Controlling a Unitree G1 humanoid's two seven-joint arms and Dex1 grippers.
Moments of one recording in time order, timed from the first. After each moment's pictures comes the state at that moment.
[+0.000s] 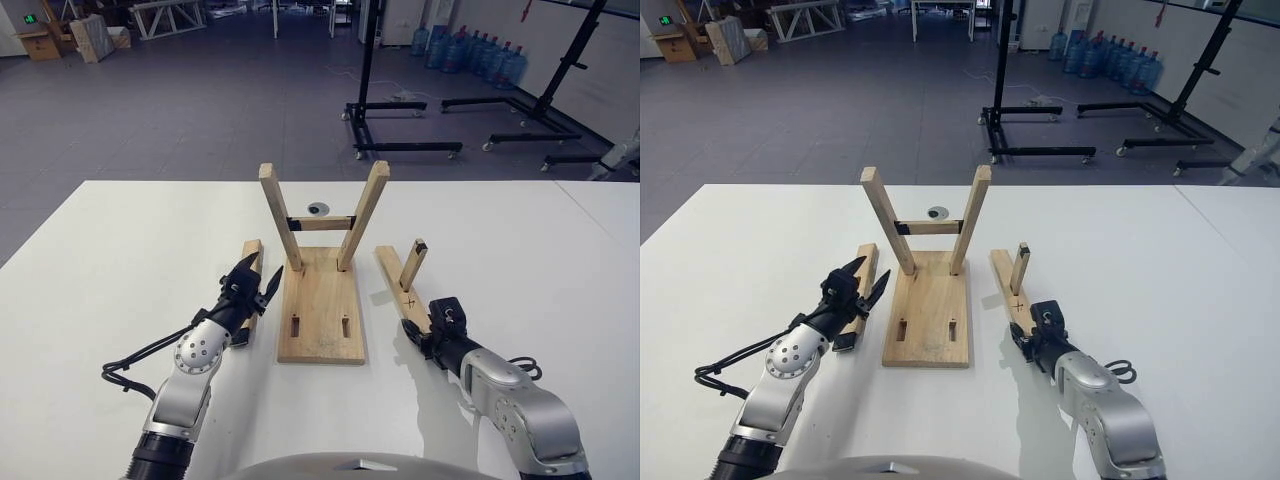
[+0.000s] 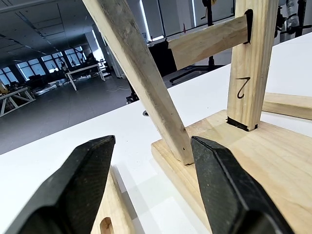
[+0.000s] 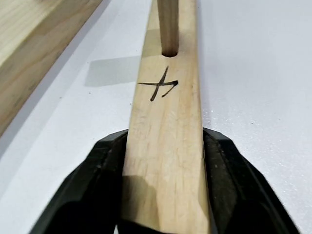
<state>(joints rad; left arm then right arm) 0.06 0.22 -0.14 -0.11 0.06 -0.04 -0.29 0.20 -0.35 0.00 -0.48 0.31 0.89 0.15</state>
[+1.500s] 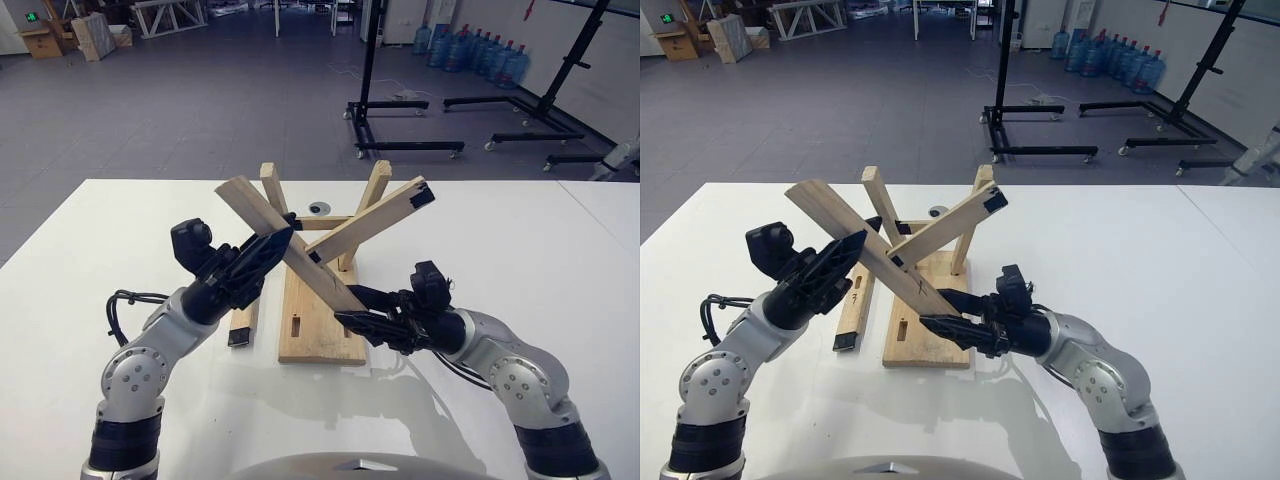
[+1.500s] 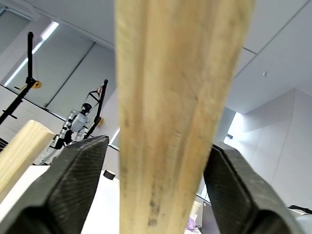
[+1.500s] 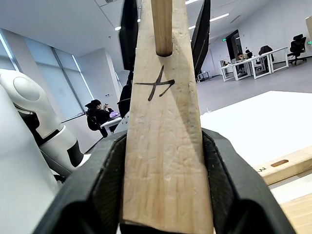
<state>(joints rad) -0.05 0.29 0.10 -0.44 -1.37 0.60 -0.70 0.01 -0.42 0.04 -0.43 0.91 0.61 1.03</state>
